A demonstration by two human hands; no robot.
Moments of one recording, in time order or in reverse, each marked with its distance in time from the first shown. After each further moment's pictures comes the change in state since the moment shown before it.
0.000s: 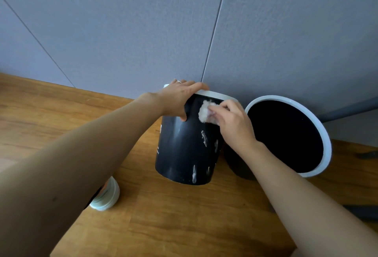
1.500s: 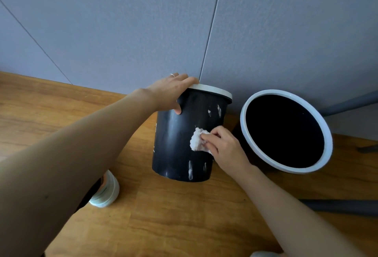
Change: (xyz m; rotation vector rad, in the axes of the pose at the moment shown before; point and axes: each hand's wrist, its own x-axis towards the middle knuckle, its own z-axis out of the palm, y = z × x) left_hand 0.000 -0.017 0.006 0.033 0.035 -0.023; right_hand -0.066 -0.008 0.018 0.171 -0.182 -0.068
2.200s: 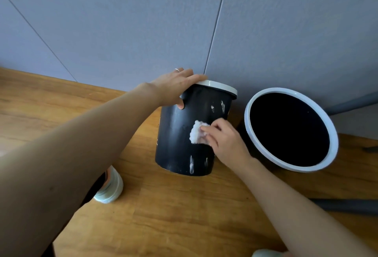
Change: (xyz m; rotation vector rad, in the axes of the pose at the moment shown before) left_hand 0.000 -0.002 -0.006 0.098 -0.003 0.039; right_hand 0.014 -0.005 0.002 -0.054 0.027 -0.021
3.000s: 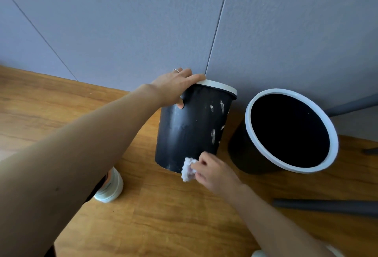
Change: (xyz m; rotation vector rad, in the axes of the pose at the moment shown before) left_hand -0.002 -0.003 0.004 0.021 0.025 -0.039; right_hand -0.056 -0.024 0.033 -0.046 -0.351 -0.060
